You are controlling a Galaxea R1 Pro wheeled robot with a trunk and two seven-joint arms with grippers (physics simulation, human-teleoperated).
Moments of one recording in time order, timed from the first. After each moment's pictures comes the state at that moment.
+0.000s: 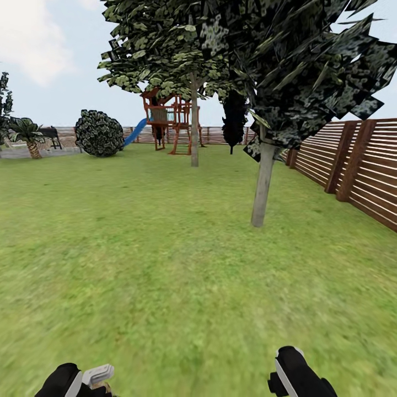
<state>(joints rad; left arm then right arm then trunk) -0.29 0.15 0.10 -0.76 0.17 0.93 -0.07 -0.38 -0.03 0.07 -0.71 0.01 0.88 -0.19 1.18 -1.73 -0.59</state>
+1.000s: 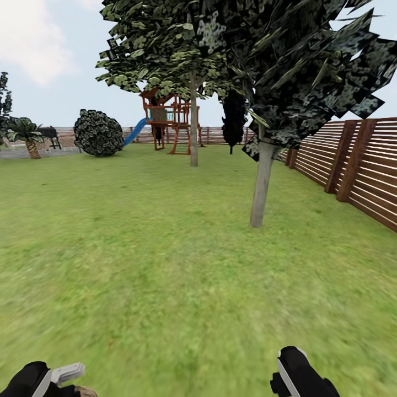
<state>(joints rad) -0.29 0.30 0.11 -0.76 0.18 0.94 -0.09 -0.38 -0.04 0.06 -0.70 0.01 0.88 -0.19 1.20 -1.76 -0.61</state>
